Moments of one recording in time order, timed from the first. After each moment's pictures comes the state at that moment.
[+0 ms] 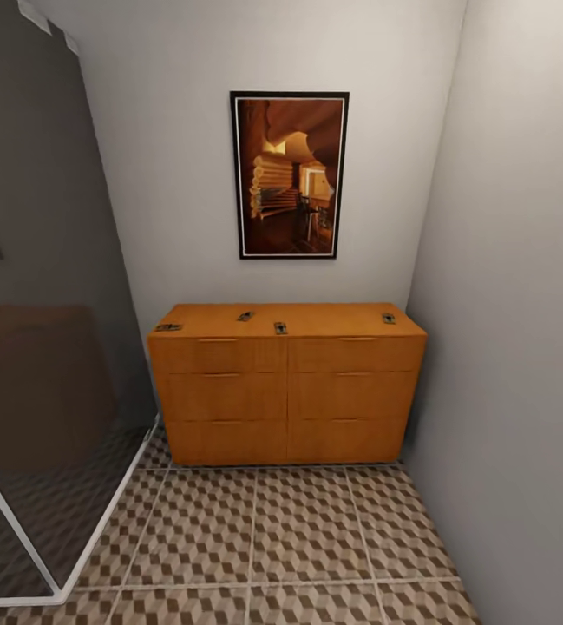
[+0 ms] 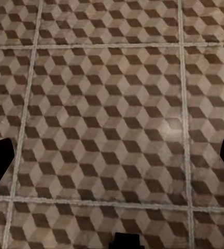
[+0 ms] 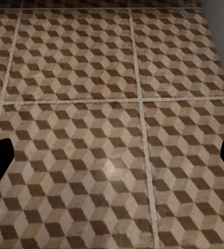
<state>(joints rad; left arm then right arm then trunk) 0.01 0.02 0.00 -0.42 0.00 -0.31 0.09 0.00 0.01 0.01 -0.55 0.01 -0.35 -0.04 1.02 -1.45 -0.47</state>
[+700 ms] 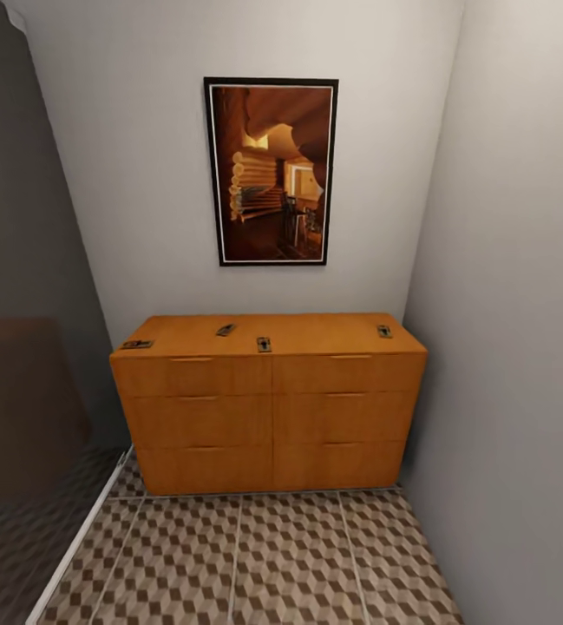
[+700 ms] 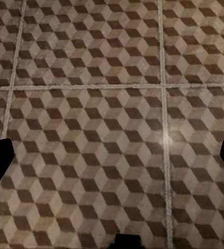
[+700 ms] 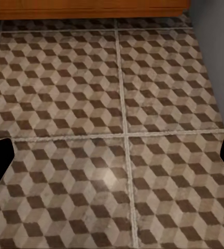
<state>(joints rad) 0.01 0.02 0.00 -0.42 0.00 -0.31 0.09 0.00 0.01 0.01 -0.55 0.01 -0.35 -0.04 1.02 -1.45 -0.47</state>
